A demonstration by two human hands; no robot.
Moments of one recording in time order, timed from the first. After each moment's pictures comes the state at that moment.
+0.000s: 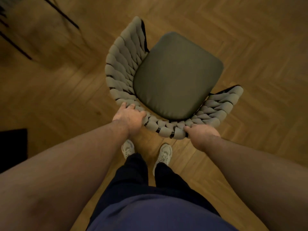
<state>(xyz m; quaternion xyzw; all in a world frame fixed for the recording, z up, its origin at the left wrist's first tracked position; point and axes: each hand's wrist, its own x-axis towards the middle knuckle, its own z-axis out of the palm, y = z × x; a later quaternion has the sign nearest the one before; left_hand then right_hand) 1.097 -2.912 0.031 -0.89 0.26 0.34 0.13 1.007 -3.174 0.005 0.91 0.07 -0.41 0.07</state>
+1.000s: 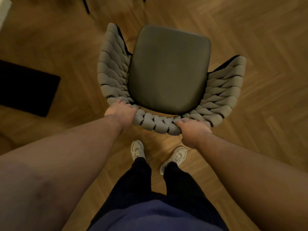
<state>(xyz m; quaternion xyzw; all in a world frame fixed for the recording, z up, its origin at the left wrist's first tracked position) 1.034 -2.674 -0.002 -0.93 0.08 0.34 0.12 1.054 -2.946 -0.017 0.89 0.22 -0.39 0.10</state>
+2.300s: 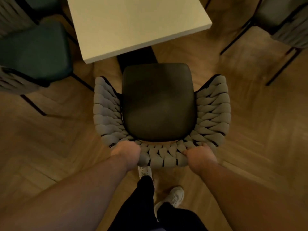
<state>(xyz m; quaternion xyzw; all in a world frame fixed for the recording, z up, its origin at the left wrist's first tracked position) 0.829 -2.555 0.008 -0.82 -0.36 0.42 -0.14 1.078 -2.669 -0.023 0.65 0.63 -0.26 0.33</state>
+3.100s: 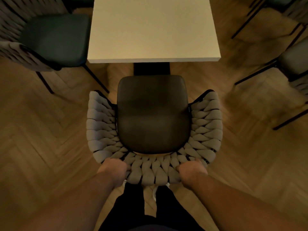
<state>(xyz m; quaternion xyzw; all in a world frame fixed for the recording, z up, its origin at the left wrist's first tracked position) 0.913 -2.592 0.006 -0.74 -0.43 0.44 -0.25 1.201 -2.616 -0.017 0.49 0.70 -0.26 0.46</state>
